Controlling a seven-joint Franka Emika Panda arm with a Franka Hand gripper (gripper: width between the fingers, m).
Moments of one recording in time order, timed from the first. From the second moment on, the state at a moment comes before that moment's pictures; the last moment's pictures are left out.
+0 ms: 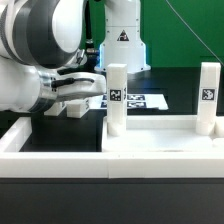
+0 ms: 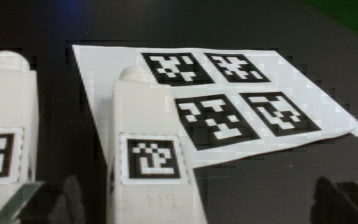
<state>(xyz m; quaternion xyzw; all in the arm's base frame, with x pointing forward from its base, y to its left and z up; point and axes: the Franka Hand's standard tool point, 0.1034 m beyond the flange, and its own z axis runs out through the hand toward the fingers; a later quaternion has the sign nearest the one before) 0.411 -0.128 0.031 -0.81 0.12 0.52 0.24</state>
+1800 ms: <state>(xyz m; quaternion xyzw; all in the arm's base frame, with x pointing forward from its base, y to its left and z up) 0.399 -0.137 0.036 -0.80 0.13 0.54 0.24</state>
